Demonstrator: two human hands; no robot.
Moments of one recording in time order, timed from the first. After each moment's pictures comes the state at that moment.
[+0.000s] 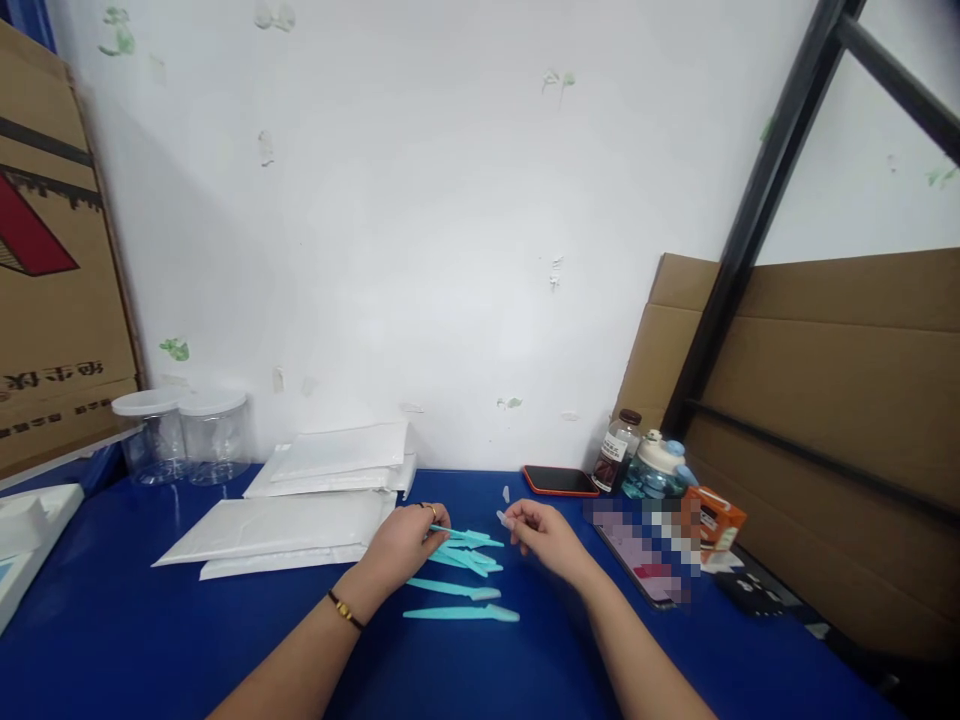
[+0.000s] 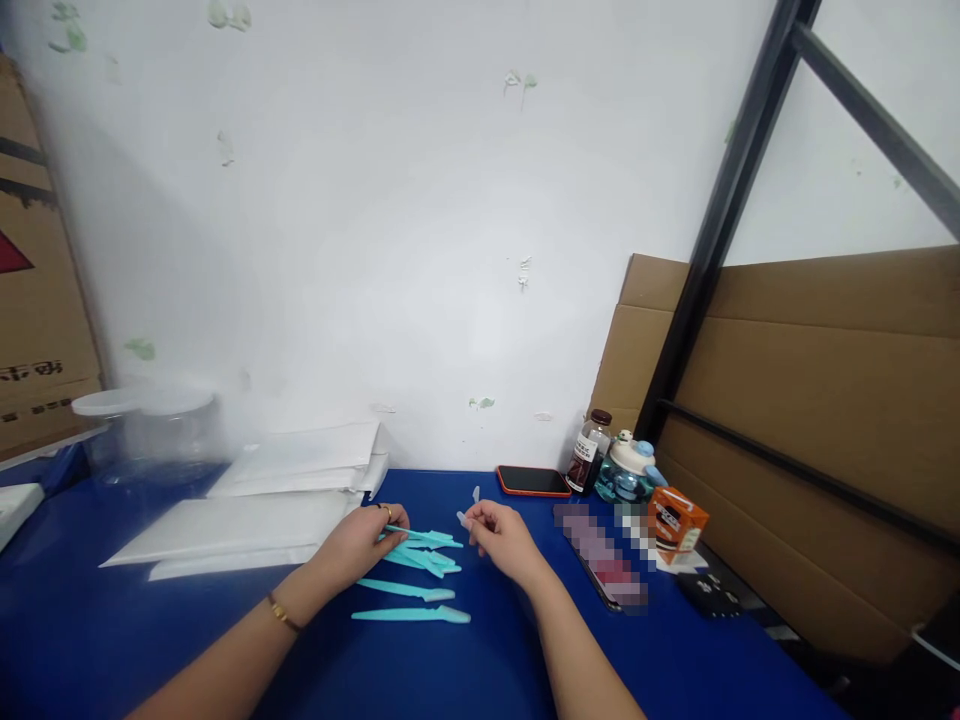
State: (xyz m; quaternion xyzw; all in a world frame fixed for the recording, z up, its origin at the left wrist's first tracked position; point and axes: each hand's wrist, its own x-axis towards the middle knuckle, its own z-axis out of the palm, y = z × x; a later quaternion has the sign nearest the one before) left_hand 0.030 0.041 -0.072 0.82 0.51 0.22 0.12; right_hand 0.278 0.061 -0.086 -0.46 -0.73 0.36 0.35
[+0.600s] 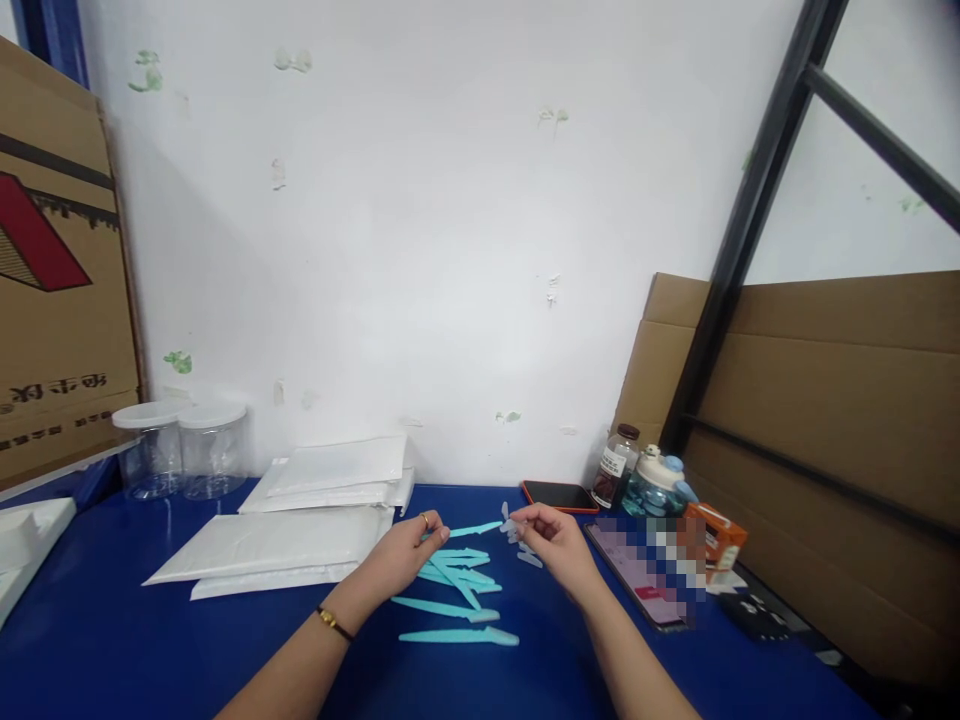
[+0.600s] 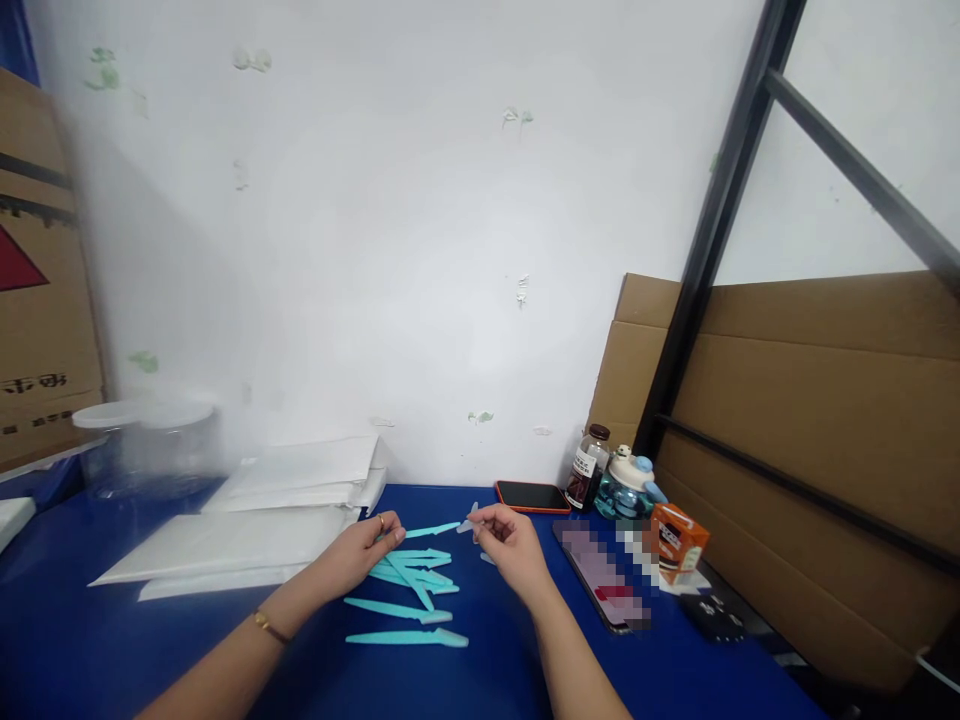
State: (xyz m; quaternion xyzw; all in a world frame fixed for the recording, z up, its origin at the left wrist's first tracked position) left_hand 0.027 0.043 -0.067 0.77 0.50 0.29 0.25; right_hand 0.284 0.061 -0.080 -0.39 -0.67 0.38 0.51
